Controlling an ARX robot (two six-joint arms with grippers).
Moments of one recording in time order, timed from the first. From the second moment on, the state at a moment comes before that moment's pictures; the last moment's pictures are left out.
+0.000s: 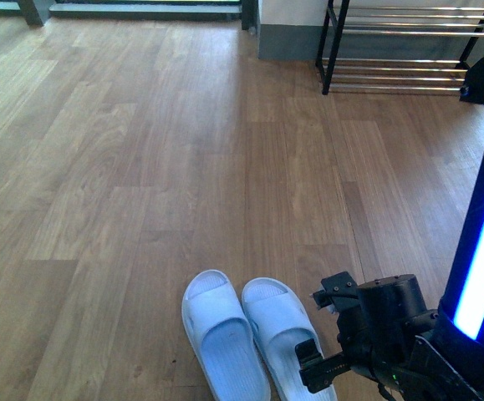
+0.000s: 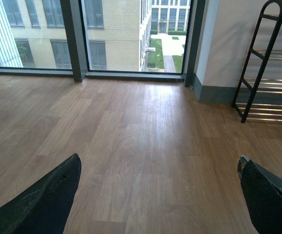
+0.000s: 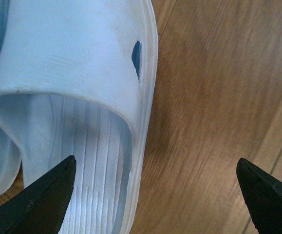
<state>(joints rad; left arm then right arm) 0.00 0.02 0.01 0.00 0.00 0.00 0.18 2.86 0.97 0.89 -0.01 -0.06</state>
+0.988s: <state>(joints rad) 0.00 0.02 0.01 0.00 0.00 0.00 0.12 2.85 1.04 1.03 -0.01 0.15</state>
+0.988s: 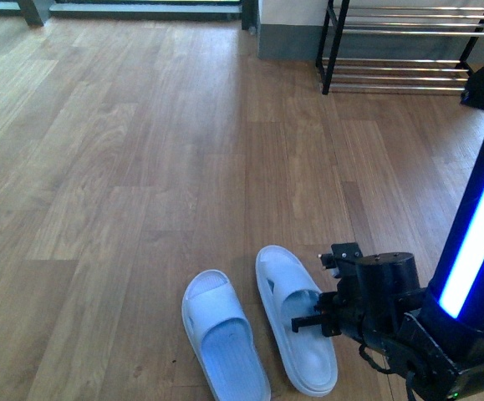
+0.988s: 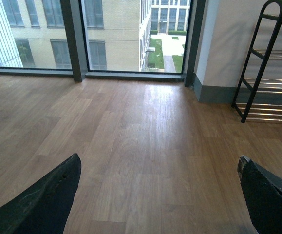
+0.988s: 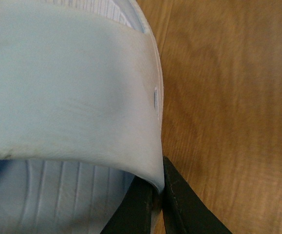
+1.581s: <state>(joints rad) 0.00 0.02 0.01 0.00 0.00 0.00 -0.24 1.79 0.36 0.85 0.07 0.07</state>
